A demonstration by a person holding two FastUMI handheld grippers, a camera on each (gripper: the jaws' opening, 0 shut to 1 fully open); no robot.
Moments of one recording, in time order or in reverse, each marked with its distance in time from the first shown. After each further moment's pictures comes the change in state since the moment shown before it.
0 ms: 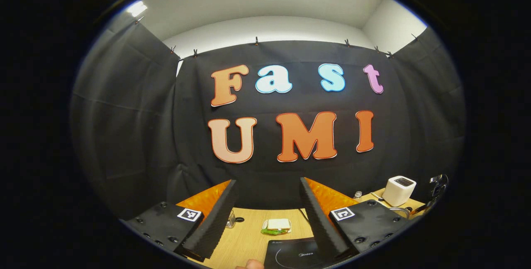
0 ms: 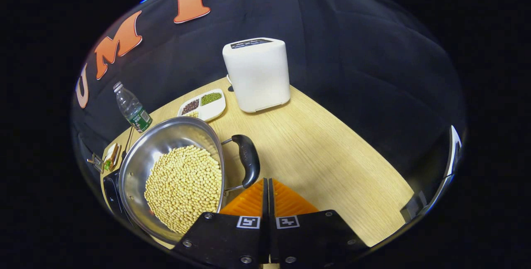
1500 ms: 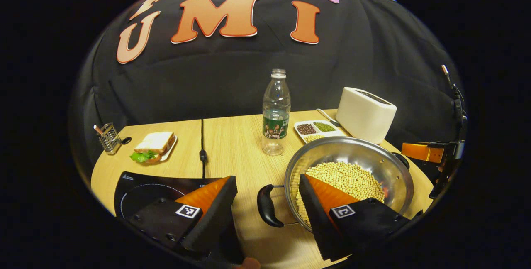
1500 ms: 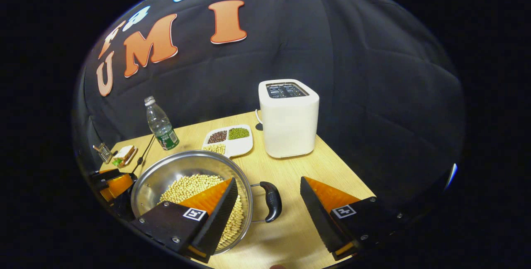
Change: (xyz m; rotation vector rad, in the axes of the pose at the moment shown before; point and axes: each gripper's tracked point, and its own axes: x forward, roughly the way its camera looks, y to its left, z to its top) left arm 0.051 -0.342 -0.378 -0.037 0.633 -0.372; right arm -0.009 0.033 0.068 -0.171 -0.237 0.137
